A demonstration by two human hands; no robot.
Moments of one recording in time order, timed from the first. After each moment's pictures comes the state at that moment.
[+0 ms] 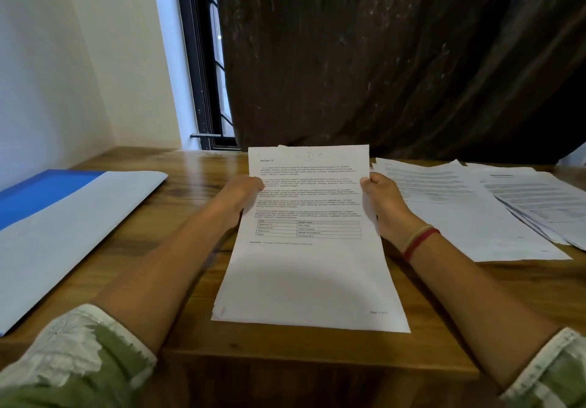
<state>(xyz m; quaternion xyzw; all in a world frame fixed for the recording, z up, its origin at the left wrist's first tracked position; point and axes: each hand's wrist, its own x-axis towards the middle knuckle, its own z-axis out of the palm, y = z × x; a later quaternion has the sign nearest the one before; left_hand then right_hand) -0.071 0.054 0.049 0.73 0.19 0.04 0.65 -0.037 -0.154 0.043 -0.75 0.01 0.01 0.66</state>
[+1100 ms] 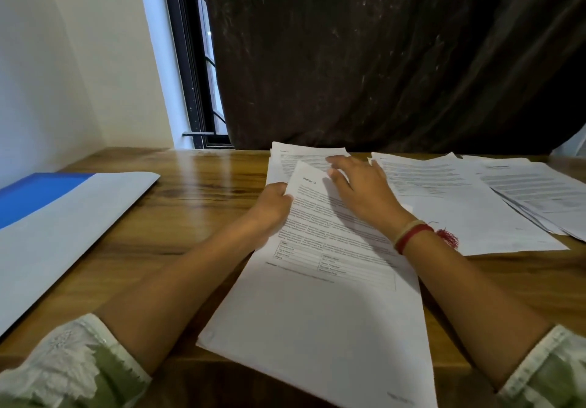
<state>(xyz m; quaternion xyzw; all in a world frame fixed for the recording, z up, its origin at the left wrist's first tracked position) -0.074 0.010 0.030 0.80 0.06 0.01 0.60 -0.028 -0.149 0.040 -0.93 -0.21 -0.19 0.23</state>
